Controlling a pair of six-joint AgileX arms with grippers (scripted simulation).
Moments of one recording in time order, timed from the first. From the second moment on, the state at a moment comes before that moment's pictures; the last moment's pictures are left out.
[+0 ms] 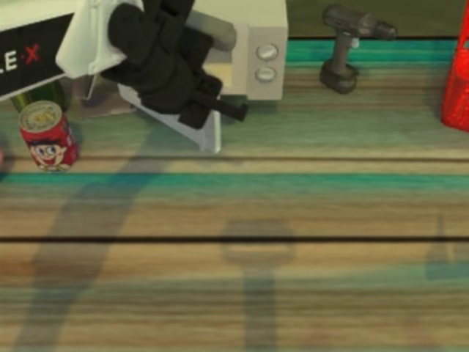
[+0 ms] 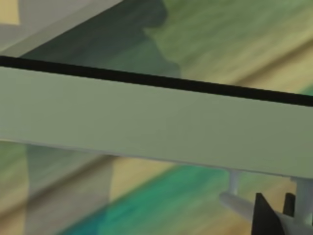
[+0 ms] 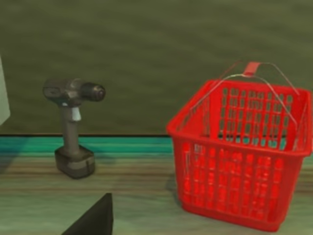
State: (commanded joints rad) left arm -0.49 1.88 1.48 -0.64 0.03 0.05; right arm 0.00 0.00 0.00 0.00 0.00 0.00
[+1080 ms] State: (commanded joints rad) left arm -0.49 1.87 1.47 -0.64 0.03 0.06; right arm 0.00 0.00 0.00 0.00 0.00 0.00
